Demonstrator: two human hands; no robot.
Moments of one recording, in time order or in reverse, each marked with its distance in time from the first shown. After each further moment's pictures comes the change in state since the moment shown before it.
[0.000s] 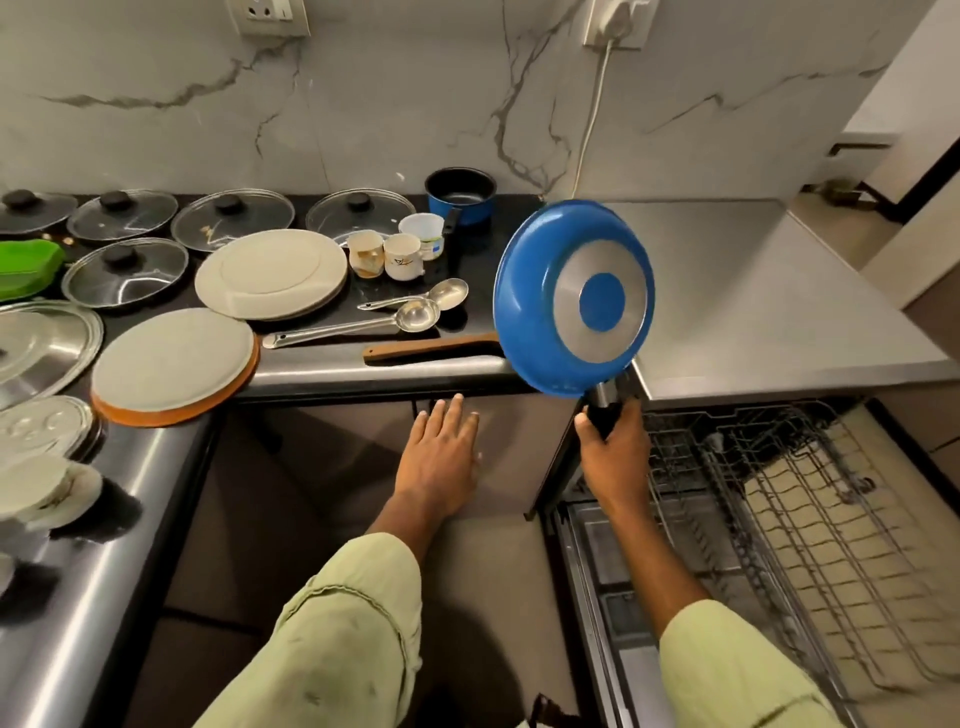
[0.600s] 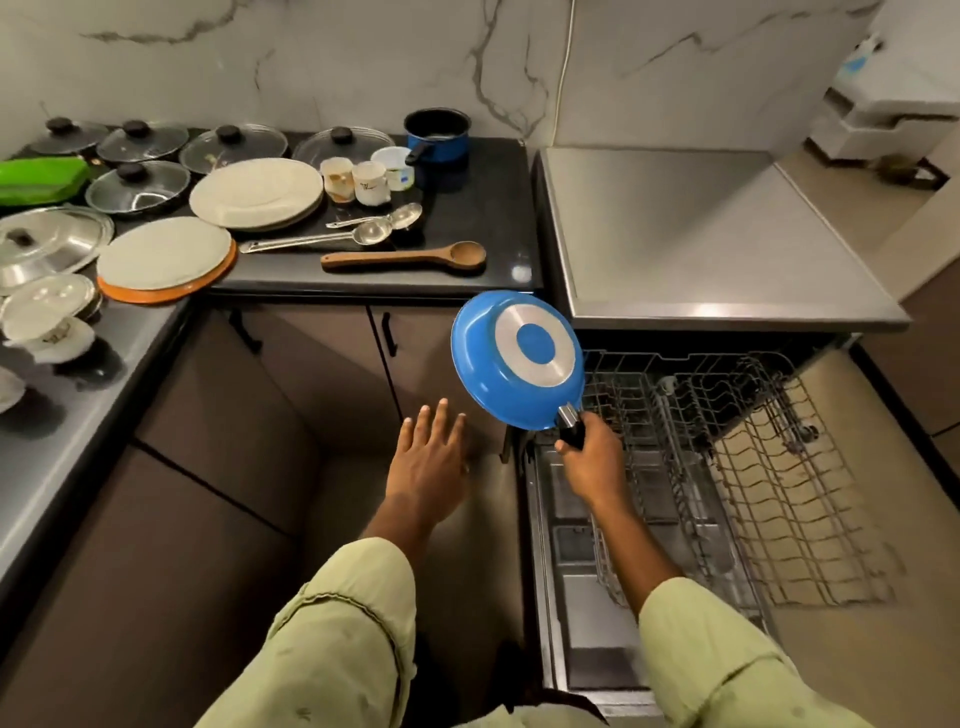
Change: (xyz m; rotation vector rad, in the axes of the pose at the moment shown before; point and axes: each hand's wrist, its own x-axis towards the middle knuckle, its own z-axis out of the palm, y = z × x) left_hand -0.116 0.171 0.069 0.034 -0.075 -0.182; right_hand -0.057 0.118 -0.145 -0.205 -0.319 0.001
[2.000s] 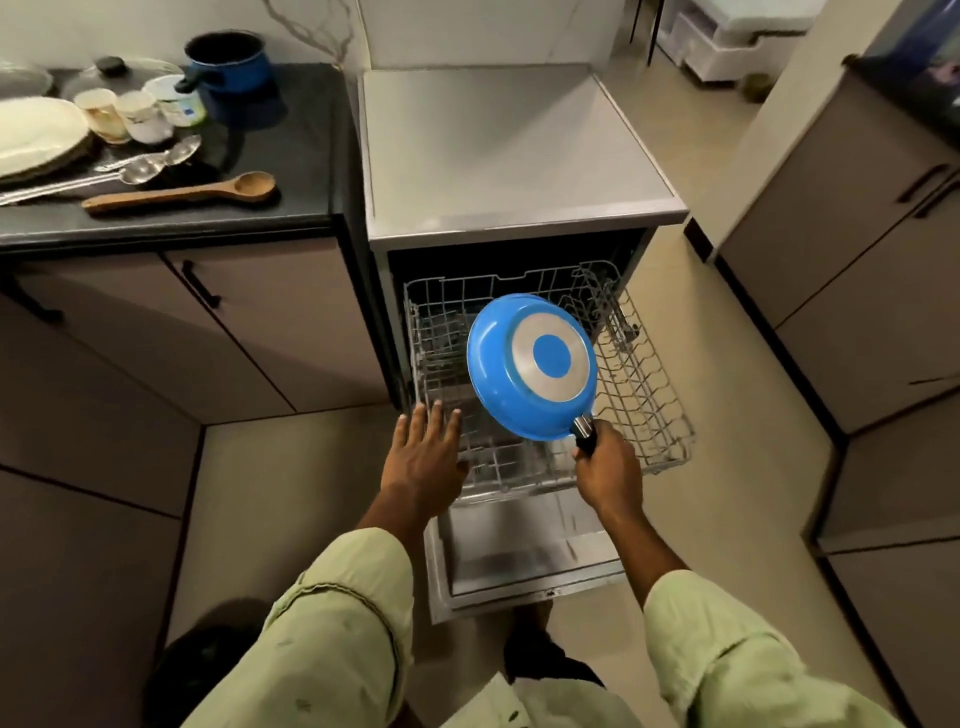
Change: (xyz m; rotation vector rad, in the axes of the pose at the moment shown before) left_hand -0.048 0.268 0.063 0.021 -0.161 0.204; right_hand -0.066 0.240 -0.203 -0.261 0.165 0.212
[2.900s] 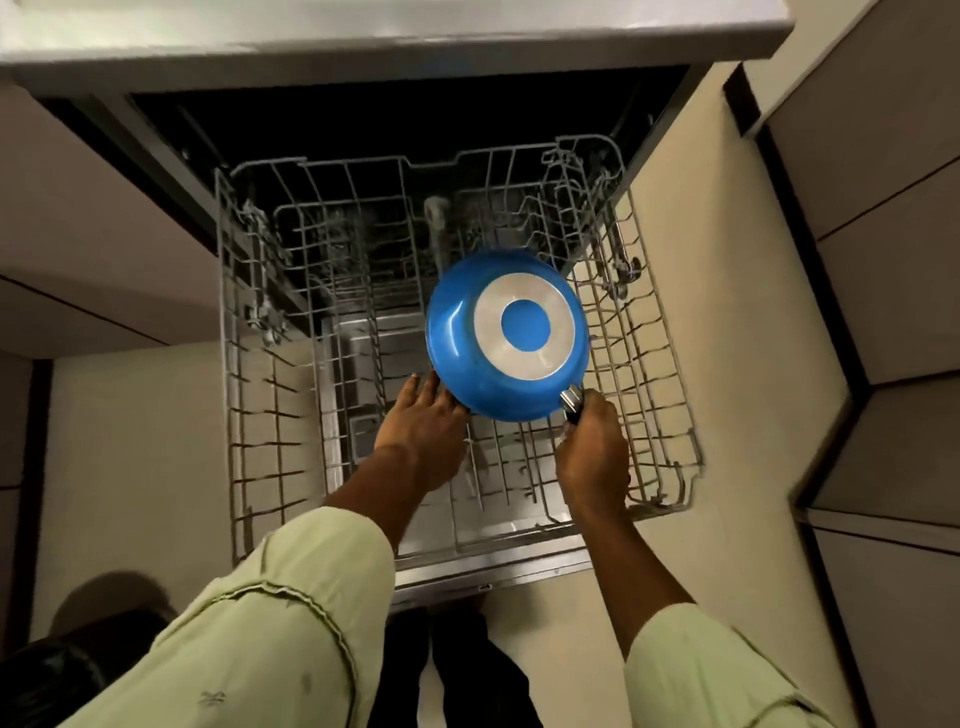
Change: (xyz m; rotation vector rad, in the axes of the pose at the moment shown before) left_hand 0.262 0.101 0.100 0.158 -0.283 0.161; right_hand 0.215 0.124 0.095 -0.219 -0.041 0.042
